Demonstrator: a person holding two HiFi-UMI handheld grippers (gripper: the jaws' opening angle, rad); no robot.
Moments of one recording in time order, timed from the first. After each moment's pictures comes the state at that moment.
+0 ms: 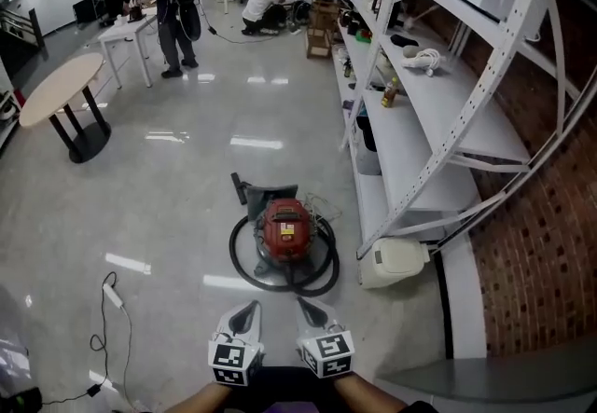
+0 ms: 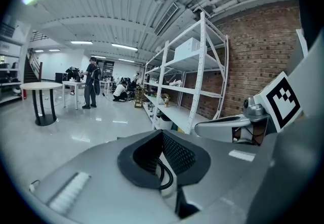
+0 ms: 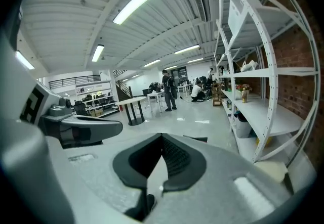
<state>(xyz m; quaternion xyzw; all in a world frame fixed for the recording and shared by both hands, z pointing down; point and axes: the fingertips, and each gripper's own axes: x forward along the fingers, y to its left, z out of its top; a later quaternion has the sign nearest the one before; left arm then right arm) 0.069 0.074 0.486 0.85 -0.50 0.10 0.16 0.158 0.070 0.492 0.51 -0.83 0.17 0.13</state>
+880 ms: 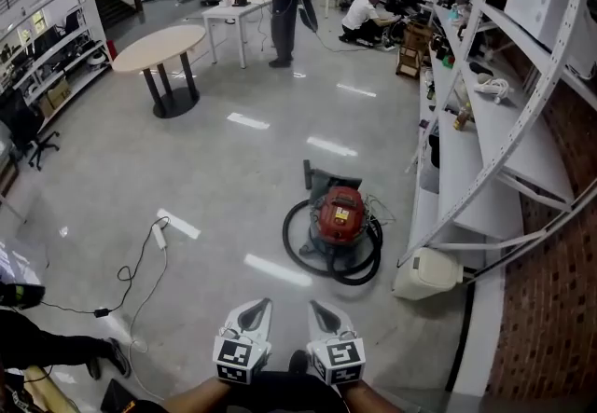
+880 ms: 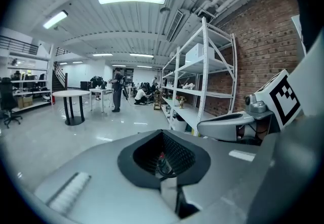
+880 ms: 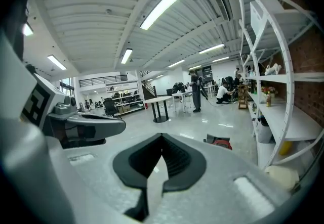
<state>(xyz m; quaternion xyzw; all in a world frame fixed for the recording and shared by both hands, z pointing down) 0.045 0.242 0.444 0.78 -0.61 0.10 0.15 0.131 0.216 0.441 0.39 -0.90 0.14 0.13</state>
